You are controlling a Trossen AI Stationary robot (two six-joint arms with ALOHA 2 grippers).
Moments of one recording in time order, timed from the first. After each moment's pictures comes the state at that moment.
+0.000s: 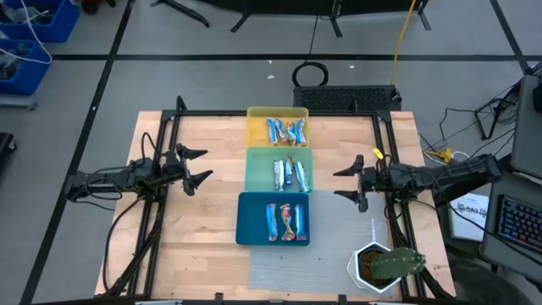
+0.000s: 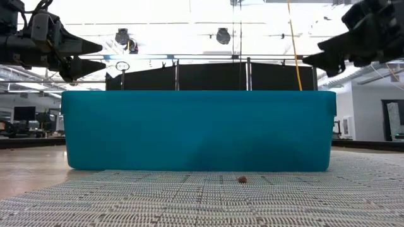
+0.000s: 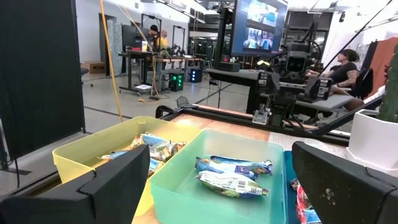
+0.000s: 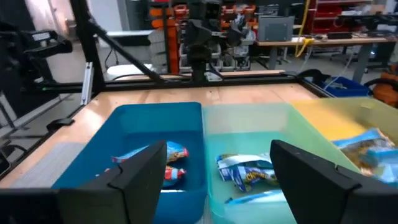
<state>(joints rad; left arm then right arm) 0.03 0.01 0.01 0.08 -0.28 -0.08 0.15 0.34 0.10 0.14 0.18 0.07</state>
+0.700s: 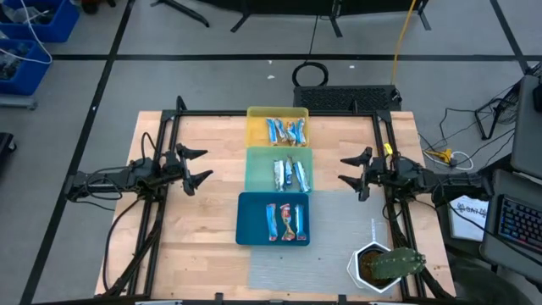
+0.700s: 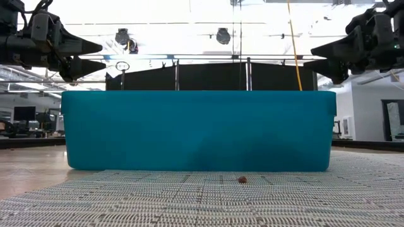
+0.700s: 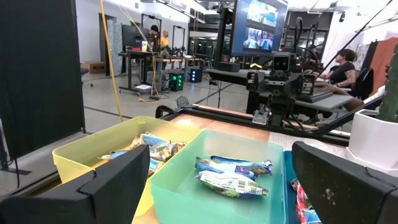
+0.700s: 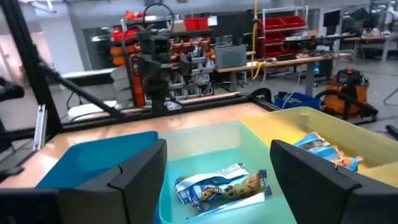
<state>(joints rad) 0.03 0.01 0.01 0.08 -0.28 -0.08 -0.02 0.05 0.02 0.08 0.19 0.10</state>
